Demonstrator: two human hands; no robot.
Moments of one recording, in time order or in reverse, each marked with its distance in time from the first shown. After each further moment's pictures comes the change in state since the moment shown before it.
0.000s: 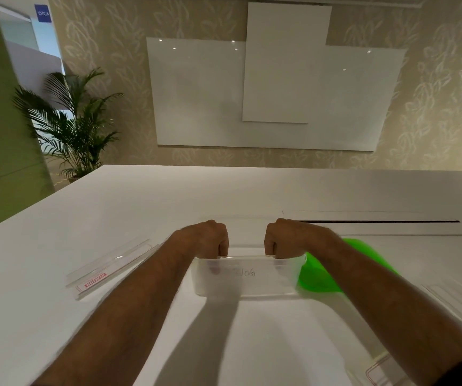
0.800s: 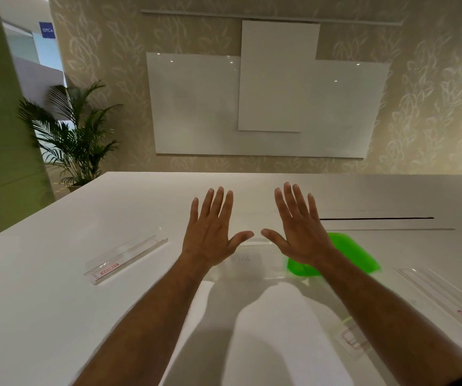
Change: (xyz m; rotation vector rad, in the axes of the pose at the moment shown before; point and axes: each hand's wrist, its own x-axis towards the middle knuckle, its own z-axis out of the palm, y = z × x) left_hand -0.043 0.035 0.036 0.190 0.800 -0.069; right_hand -0.067 -0.001 0.037 -0.139 0.769 0.139
